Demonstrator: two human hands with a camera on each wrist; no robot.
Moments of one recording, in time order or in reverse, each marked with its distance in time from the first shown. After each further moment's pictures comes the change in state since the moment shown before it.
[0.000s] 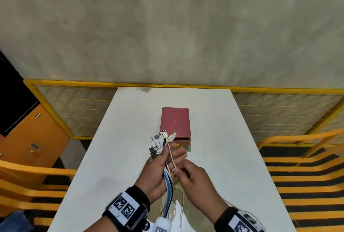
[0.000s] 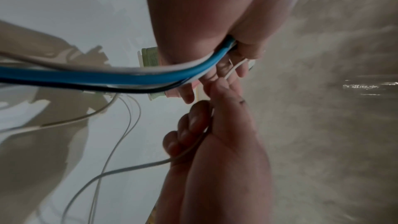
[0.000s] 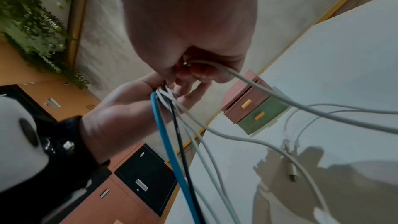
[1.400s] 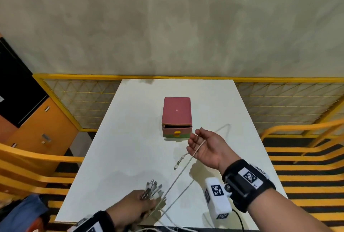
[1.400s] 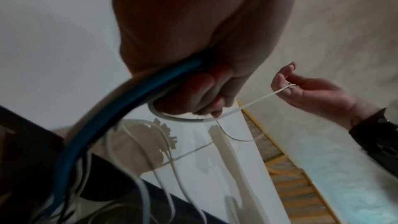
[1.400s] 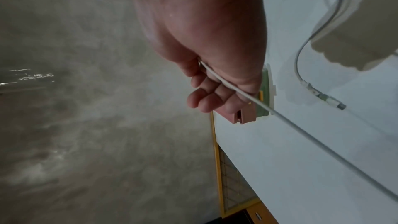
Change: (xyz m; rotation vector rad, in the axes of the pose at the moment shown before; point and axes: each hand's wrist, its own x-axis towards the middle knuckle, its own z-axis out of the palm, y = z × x) left_hand -0.068 -0.020 -0.124 1.158 0.012 -0.259; right_hand 0.048 0.004 -0.049 1.139 0.118 0.811
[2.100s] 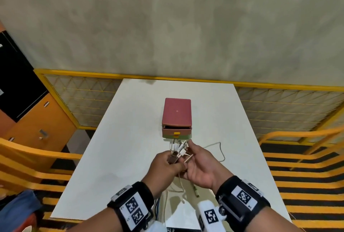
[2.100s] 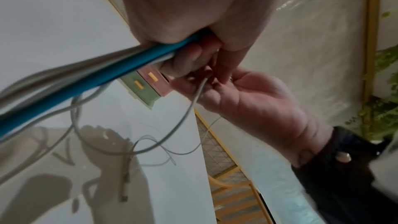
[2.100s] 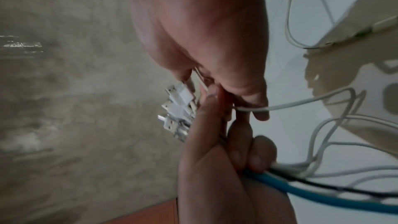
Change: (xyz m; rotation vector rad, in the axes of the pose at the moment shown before) left_hand 0.027 0.098 0.050 -0.252 0.291 0.367; right_hand -0.020 0.041 0.010 -0.073 -0.170 0.146
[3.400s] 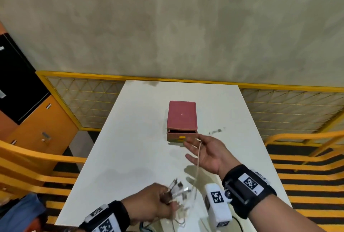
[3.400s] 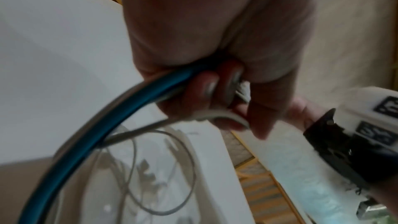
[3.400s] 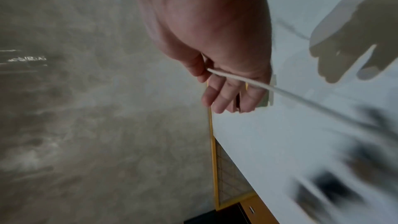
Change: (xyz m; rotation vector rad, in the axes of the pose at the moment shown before) left_hand -0.022 -0.016 -0.063 0.374 -0.515 -0.192; right_hand 0.024 -0.042 0.006 -0.008 0.121 -0.103
